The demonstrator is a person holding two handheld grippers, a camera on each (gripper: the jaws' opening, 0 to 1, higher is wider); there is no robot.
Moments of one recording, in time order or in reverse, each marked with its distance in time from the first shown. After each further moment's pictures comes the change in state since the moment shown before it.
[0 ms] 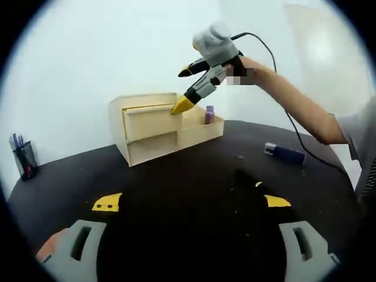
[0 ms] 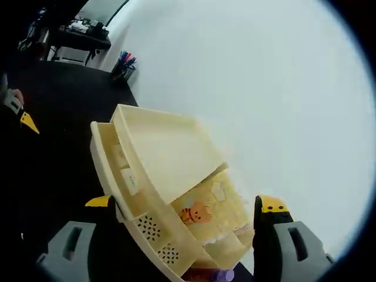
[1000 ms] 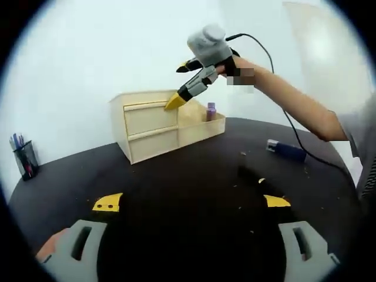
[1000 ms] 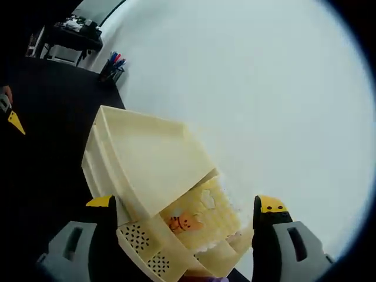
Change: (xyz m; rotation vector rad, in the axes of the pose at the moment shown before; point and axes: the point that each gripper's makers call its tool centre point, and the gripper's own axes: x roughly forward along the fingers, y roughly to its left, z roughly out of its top) left arm -0.001 0.005 -0.002 0.002 0.010 0.012; right arm -0.003 -0.006 0.009 -0.001 -0.056 -0.056
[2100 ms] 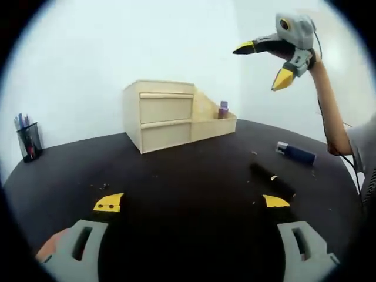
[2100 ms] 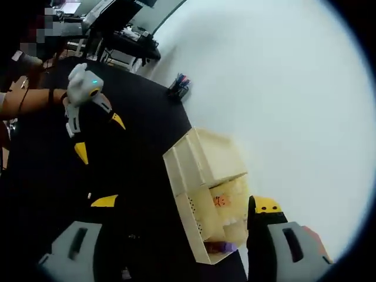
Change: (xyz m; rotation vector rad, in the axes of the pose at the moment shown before) left arm 0.001 0.008 -0.005 -0.084 -0.002 0.039; right arm -0.162 0.034 0.008 -0.150 -0.057 0.344
